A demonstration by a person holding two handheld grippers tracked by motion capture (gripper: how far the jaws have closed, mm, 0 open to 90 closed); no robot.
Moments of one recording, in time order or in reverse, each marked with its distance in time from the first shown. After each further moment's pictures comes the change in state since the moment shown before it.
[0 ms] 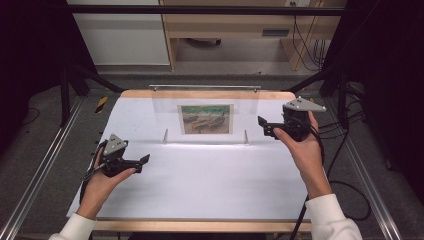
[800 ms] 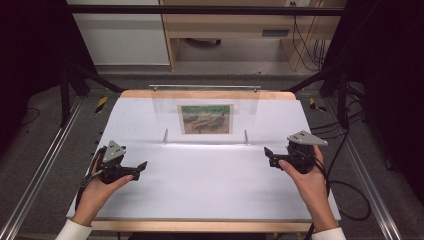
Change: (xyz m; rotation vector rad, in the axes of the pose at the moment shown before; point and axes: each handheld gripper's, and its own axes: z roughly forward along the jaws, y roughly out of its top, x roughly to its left) left arm -0.003 -0.014 -0.008 0.043 0.011 0.044; right arm 0.009 -0.079 -0.023 0.116 -0.034 0.014
